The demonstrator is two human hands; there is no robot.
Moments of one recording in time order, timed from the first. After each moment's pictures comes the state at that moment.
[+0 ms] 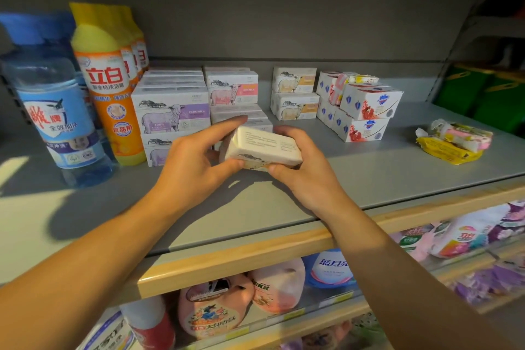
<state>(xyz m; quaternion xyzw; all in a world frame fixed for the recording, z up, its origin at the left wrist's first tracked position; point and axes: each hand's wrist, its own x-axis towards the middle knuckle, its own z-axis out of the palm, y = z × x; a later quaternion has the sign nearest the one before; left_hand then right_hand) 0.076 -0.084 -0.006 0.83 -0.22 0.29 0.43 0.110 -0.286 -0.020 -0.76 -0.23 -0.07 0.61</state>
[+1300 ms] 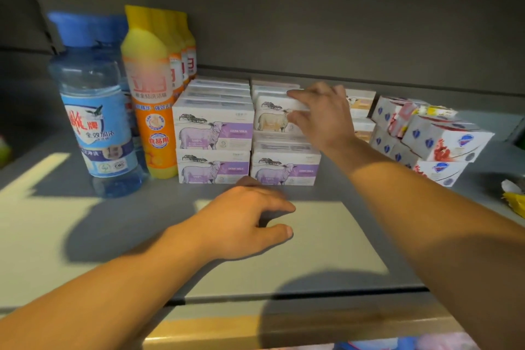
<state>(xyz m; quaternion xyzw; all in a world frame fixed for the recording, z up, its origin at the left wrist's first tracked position) 0.095 -0.081 -0.024 0.95 -0.20 0.11 0.21 0.272 -0.222 0.042 -0.88 -0.29 -0.32 0.19</state>
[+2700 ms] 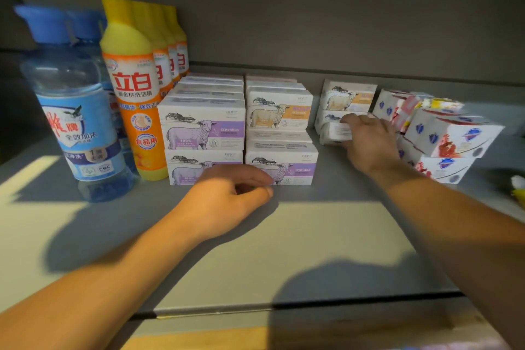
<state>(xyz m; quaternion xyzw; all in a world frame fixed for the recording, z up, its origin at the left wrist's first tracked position) 0.108 -0.075 -0.019 0.88 -0.03 0.14 0.44 0.316 -0.310 -0.007 -0.95 -0.17 -0.25 0.03</state>
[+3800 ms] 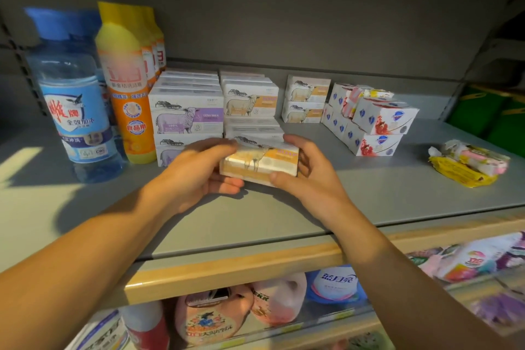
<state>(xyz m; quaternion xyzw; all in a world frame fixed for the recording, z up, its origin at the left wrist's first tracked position) 0.092 -0.074 -0.006 0.64 0.02 -0.01 0.77 0.117 -0.283 -0.020 -0.72 -0.22 0.00 0.66</state>
